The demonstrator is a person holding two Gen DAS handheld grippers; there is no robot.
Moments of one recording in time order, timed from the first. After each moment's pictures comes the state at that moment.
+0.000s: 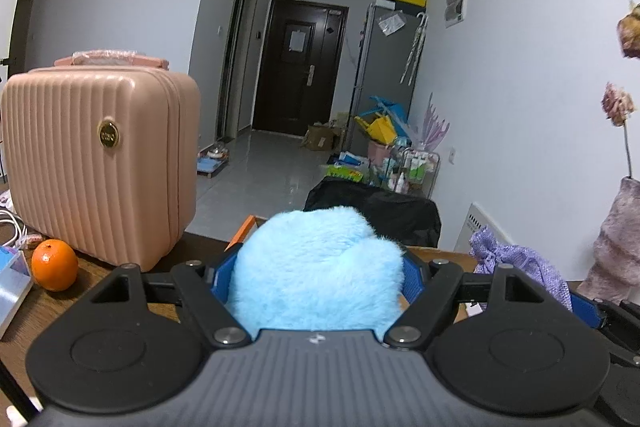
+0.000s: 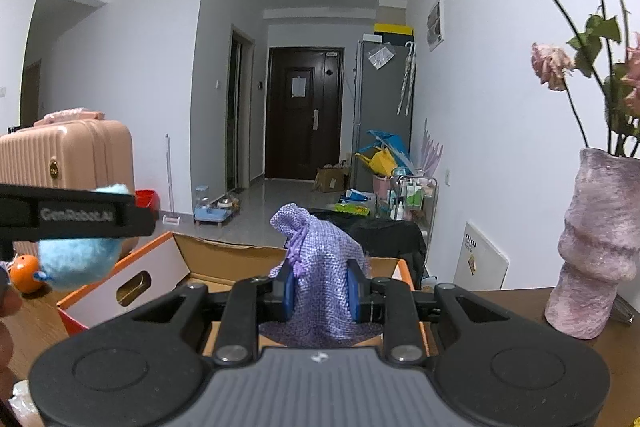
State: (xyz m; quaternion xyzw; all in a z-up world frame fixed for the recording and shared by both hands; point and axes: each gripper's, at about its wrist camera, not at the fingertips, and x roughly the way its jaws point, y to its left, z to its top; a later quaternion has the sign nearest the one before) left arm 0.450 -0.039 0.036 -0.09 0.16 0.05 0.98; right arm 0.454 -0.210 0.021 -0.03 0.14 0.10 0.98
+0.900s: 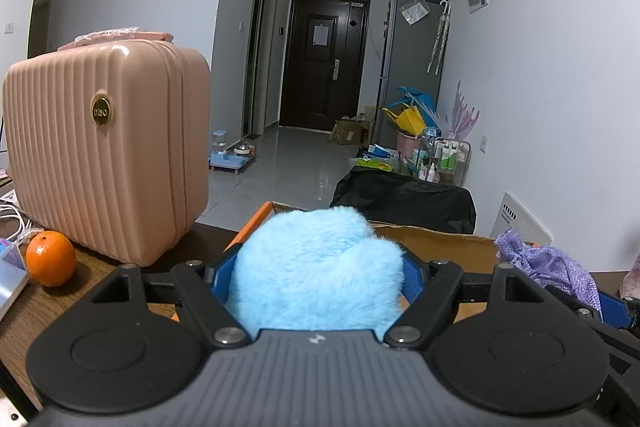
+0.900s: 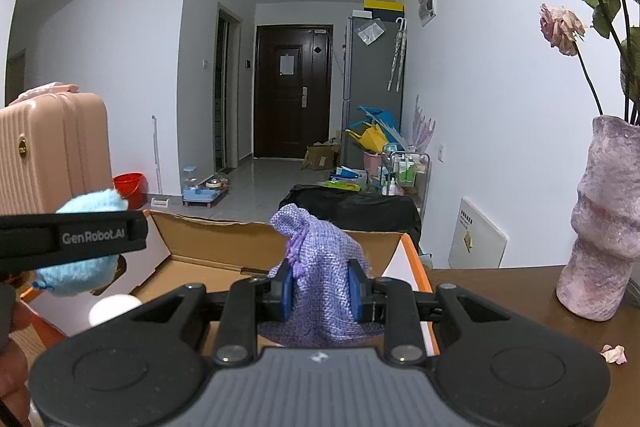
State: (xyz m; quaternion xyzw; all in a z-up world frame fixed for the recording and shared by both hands) left arm 0.494 -0.042 0.002 -0.07 0.18 0.10 0.98; right arm 0.486 -0.199 -0.004 -0.02 0.17 0.08 0.98
